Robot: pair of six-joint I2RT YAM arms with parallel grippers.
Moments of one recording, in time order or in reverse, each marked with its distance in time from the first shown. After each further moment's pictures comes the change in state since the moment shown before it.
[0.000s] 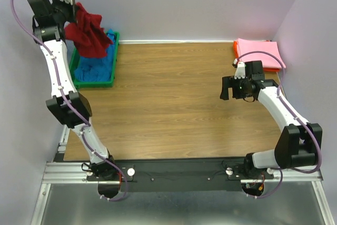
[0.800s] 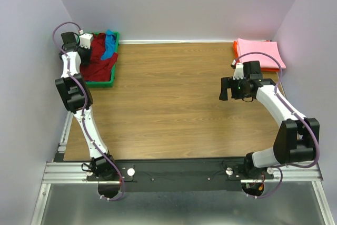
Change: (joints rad) left arm 0.017 0.442 -0.132 -0.114 -0.357 0.171; right arm 0.000 0.046 0.000 0.014 -0.004 0.000
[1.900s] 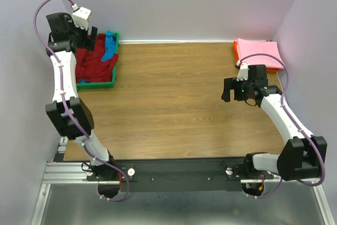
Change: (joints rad) left arm -0.092 -0.695 -0.365 0.044 0.149 -0.045; right arm 0.000 -0.171 -0.069 0.025 0.016 0.000
